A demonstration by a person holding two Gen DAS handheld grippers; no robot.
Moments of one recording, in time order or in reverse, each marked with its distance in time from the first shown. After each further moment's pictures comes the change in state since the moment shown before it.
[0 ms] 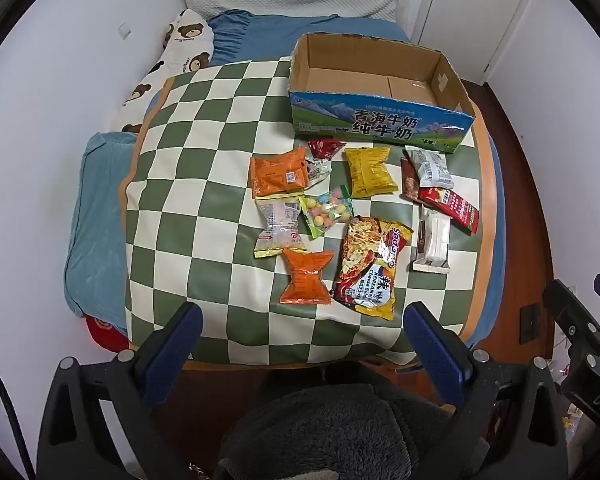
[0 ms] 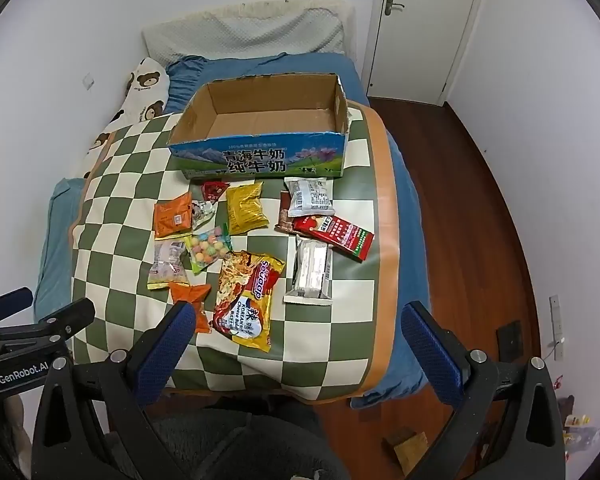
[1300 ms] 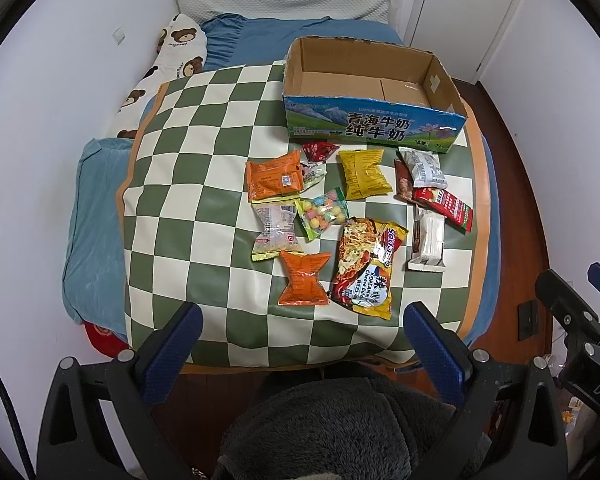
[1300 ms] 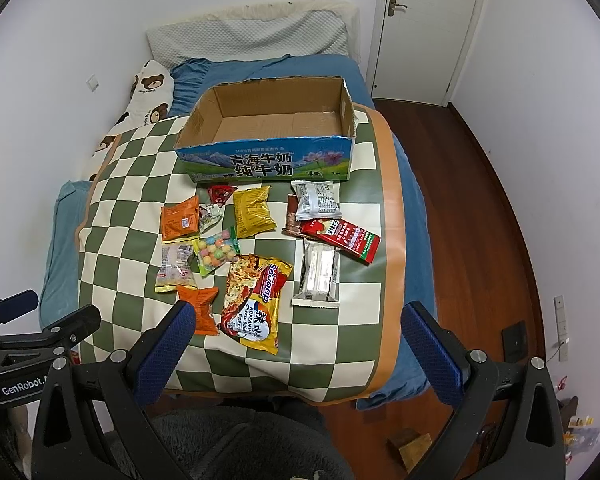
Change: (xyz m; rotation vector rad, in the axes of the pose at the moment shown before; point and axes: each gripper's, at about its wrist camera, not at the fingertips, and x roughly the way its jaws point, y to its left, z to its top) left arm -0.008 -0.004 0.001 0.004 -0.006 -0.002; right arm -0.004 0.005 0.003 -0.003 0.000 0.008
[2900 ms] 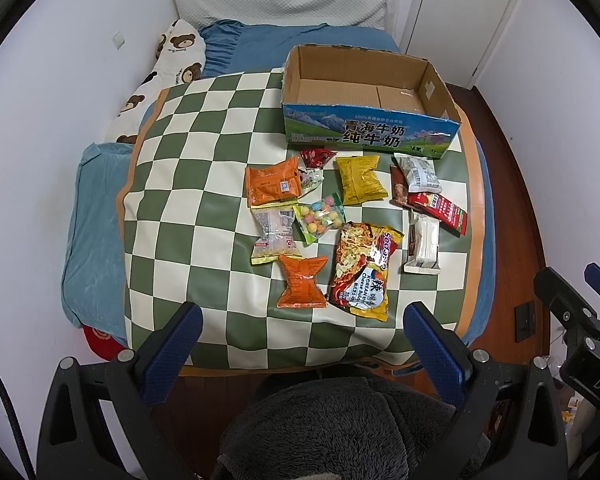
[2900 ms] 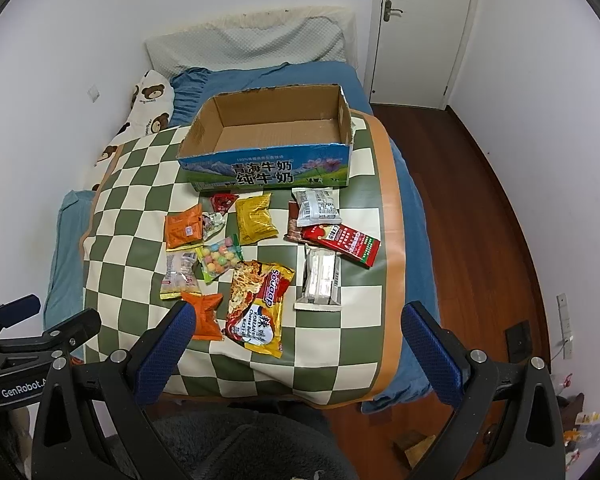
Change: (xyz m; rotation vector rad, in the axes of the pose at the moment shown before) left arm -0.006 -0.010 0.005 0.010 -0.020 -0.010; right arm -0.012 -0.004 0.004 0.022 -0.024 0.020
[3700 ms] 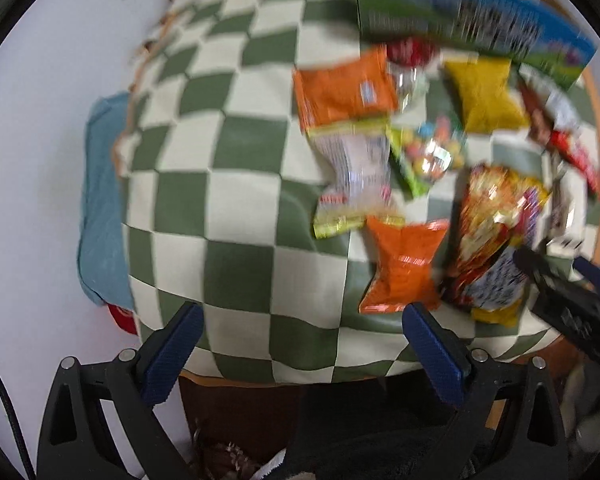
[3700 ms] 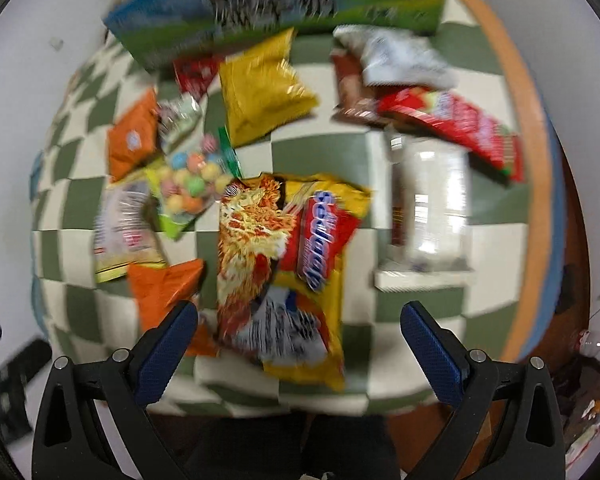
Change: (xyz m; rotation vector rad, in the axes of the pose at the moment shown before) left arm 0.196 0.055 -0.005 0.011 0.259 0.180; right arm 0.293 0.051 -0.053 0.065 0.302 0.056
